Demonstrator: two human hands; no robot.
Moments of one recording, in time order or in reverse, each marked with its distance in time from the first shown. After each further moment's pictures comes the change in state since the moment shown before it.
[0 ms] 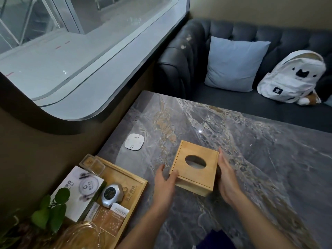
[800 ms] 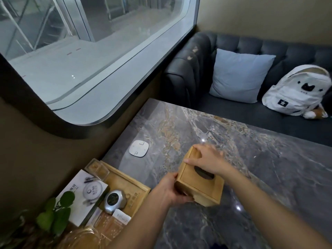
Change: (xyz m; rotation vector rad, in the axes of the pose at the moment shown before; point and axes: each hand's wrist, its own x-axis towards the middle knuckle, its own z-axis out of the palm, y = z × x) left_hand 0.022 0.044 0.006 -0.552 -0.360 -0.718; right_hand 0.033 -0.070 0.063 -1.437 -0.312 -0.219
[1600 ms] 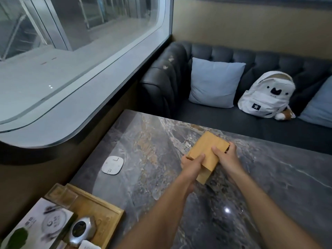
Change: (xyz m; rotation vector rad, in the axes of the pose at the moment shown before) left_hand 0.081 -0.002 0.125 0.498 0.054 0.559; right_hand 0.008 0.111 -0.041 0.913 0.476 0.341
